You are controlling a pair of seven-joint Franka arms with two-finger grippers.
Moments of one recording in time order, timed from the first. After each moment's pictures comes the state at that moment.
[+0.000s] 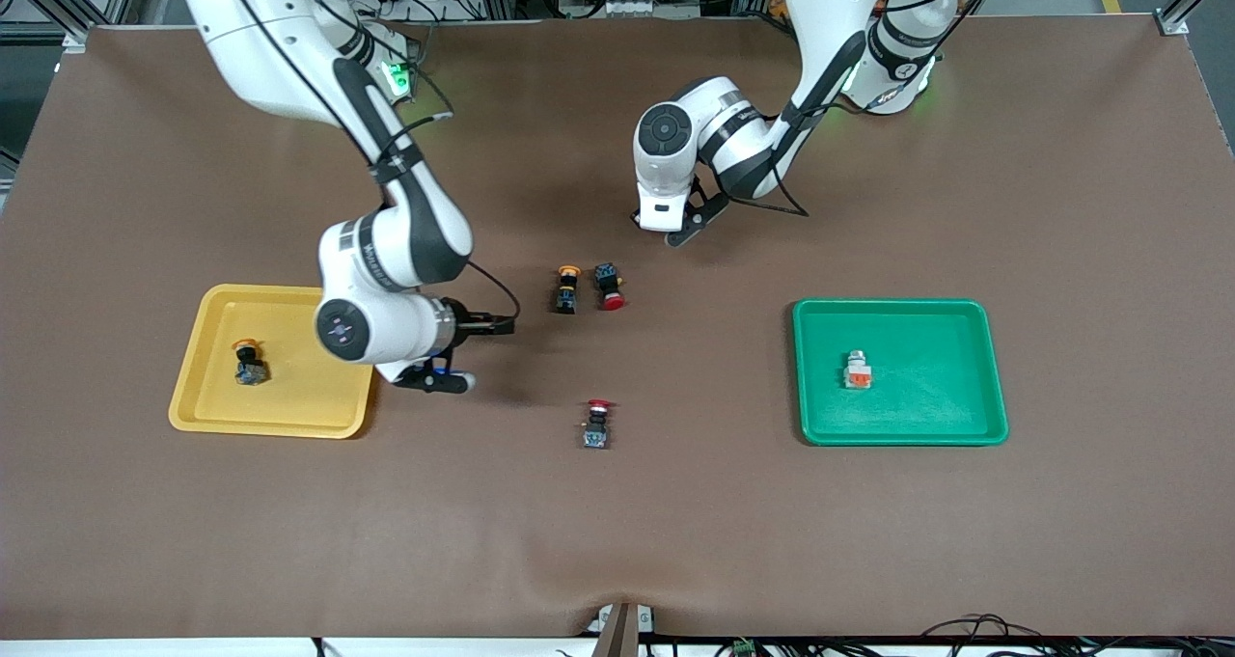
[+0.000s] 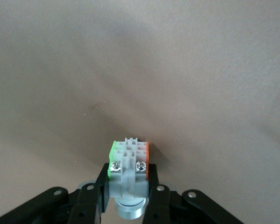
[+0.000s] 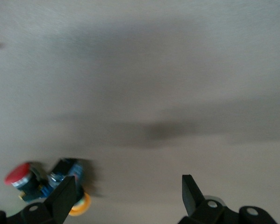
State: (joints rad) left arm -0.58 0.48 -0.35 -2.10 0.07 2.42 -1.65; right arm 0.49 0.59 -0.07 -1.72 0.42 2.07 0.34
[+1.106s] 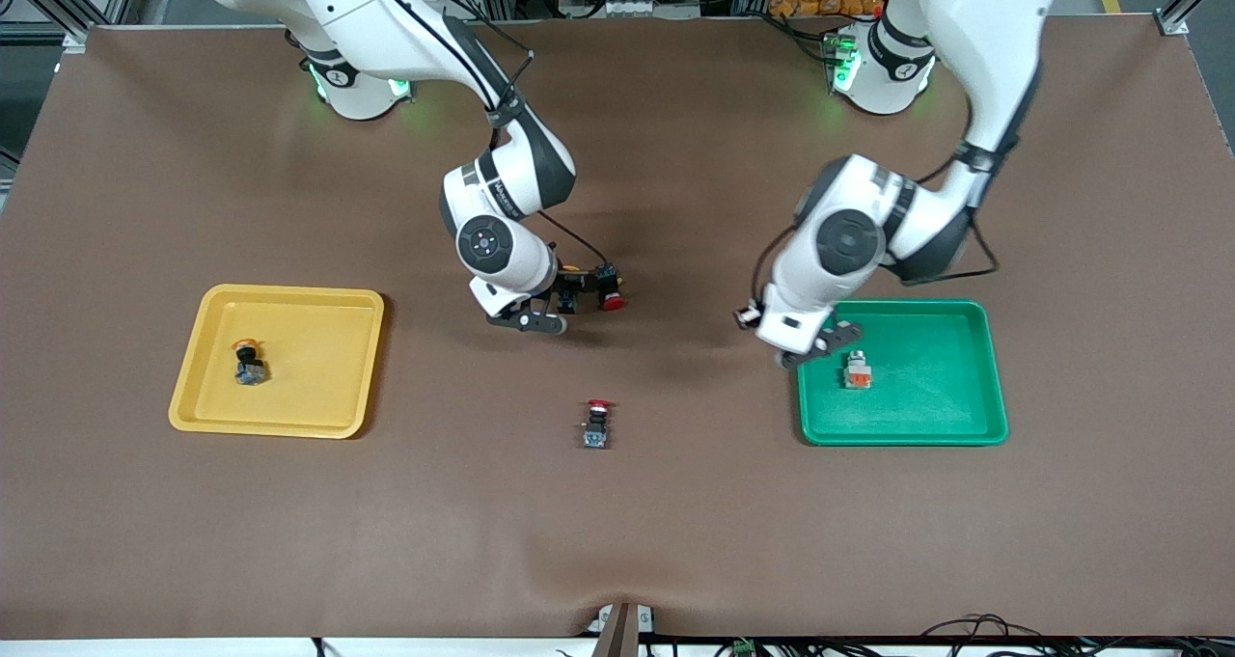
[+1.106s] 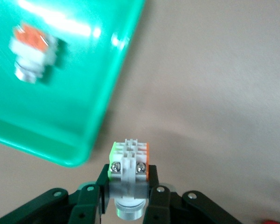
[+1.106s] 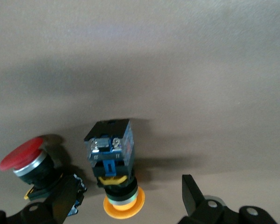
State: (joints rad) left arm -0.14 0.45 -0.33 -1.87 0.10 2.23 -0.85; right arm 0.74 0.59 -0.08 -1.86 0.42 2.31 0.54
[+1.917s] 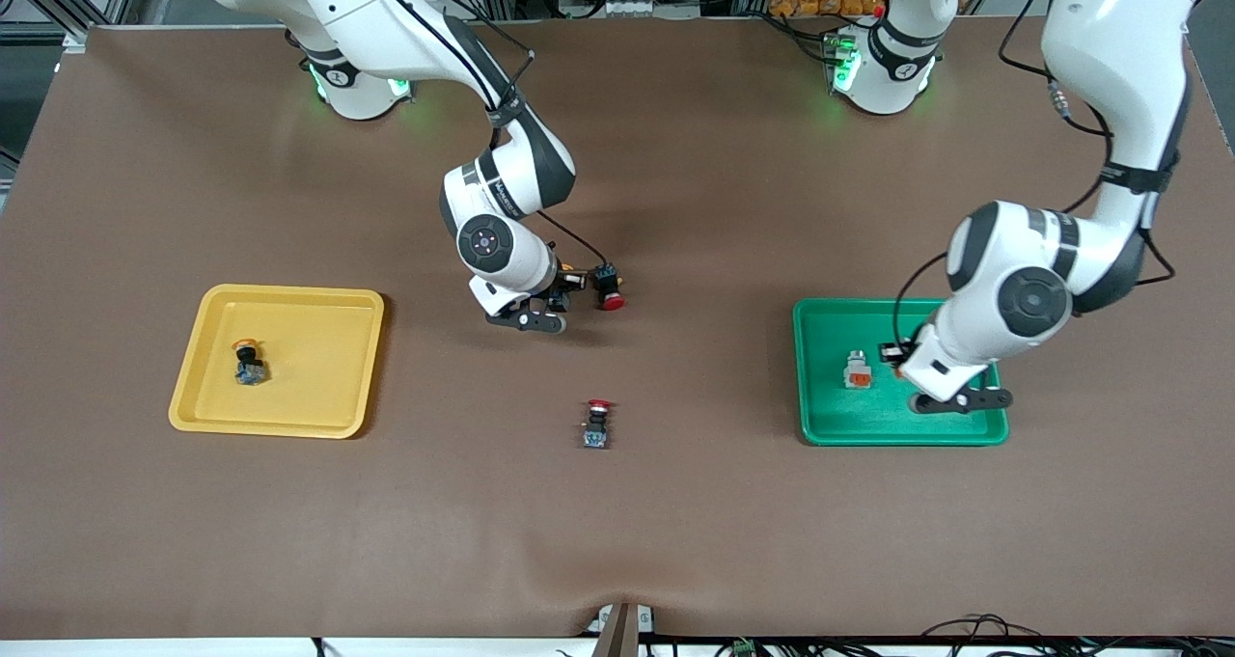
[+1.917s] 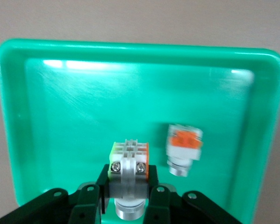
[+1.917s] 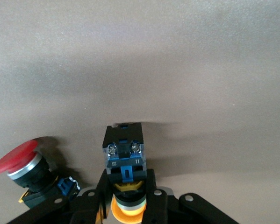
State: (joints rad) left arm 0.17 0.49 -0.32 -1.83 0.26 2.21 -0.32; right arm 0.74 0.59 -0.08 -1.87 0.42 2.31 0.54
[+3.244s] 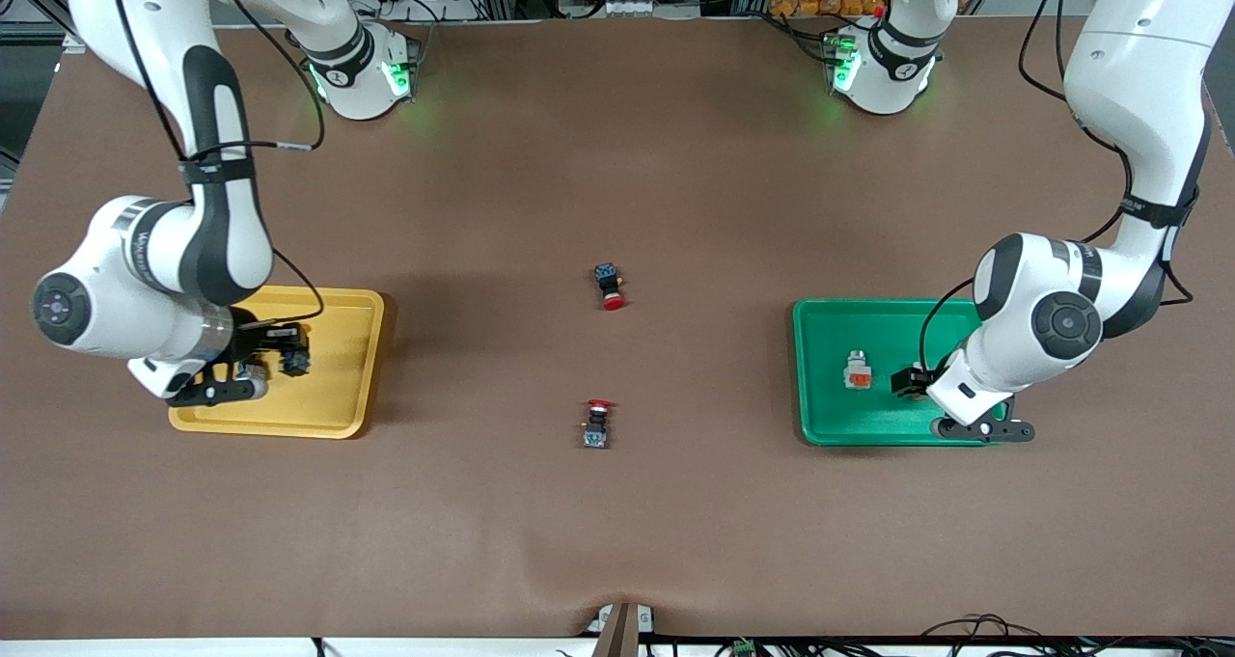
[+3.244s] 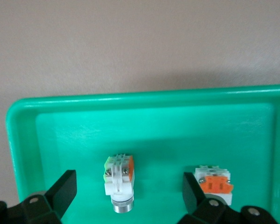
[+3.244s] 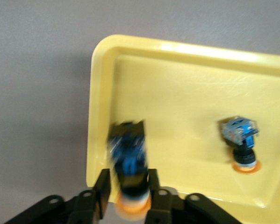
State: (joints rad) left arm 0.23 0.57 -0.36 -1.78 0.31 2.32 -0.22; right arm 0.55 0.47 -0.64 -1.80 0.40 1.97 -0.37
